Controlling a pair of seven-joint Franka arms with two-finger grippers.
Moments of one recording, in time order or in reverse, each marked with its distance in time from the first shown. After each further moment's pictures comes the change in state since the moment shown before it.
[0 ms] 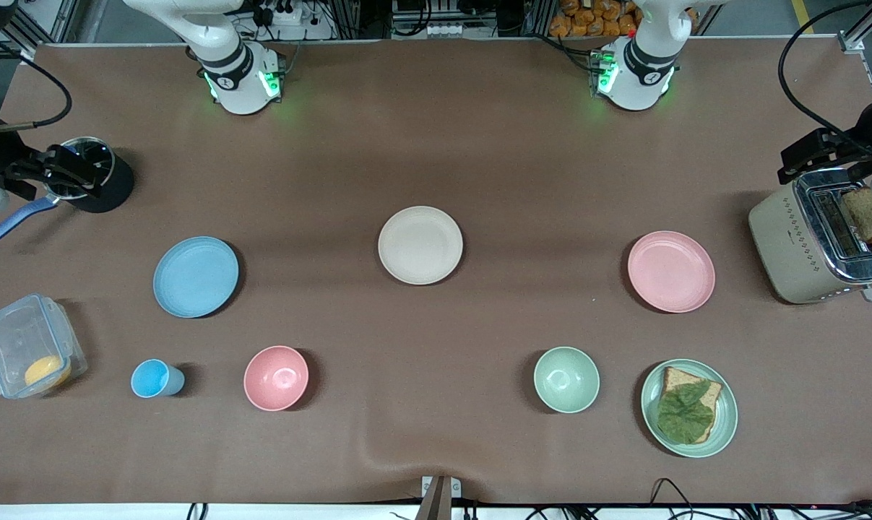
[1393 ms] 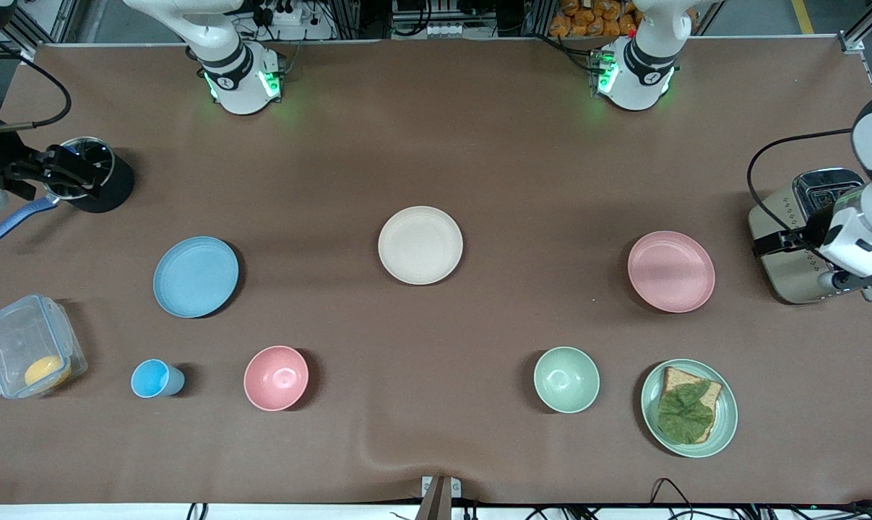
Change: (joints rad) left arm 0.155 0.138 0.025 -0.471 0.035 0.565 0.000; right arm 0.000 0.000 -0.002 0.000 0.000 -0.001 0.000
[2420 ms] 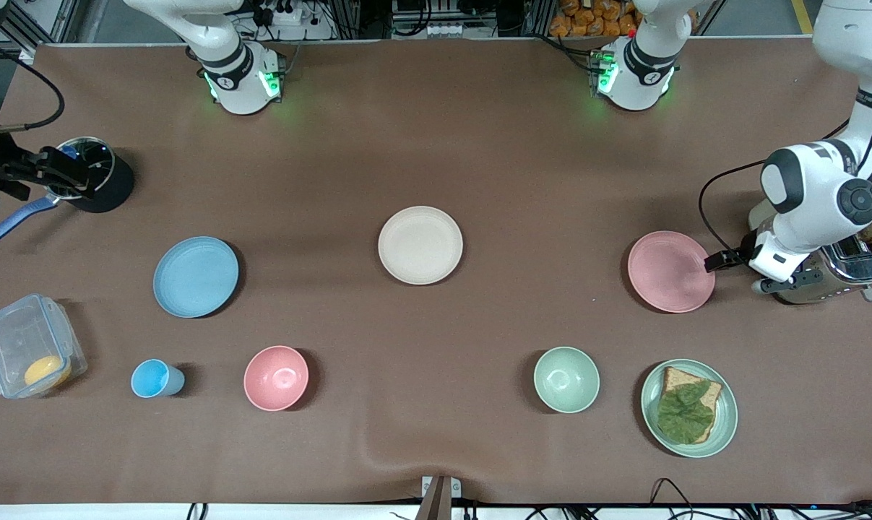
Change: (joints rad) left arm 0.073 0.194 -0.001 -0.278 0.000 0.528 0.022; right arm -0.023 0.004 -0.006 0.001 -0.001 0.005 0.000
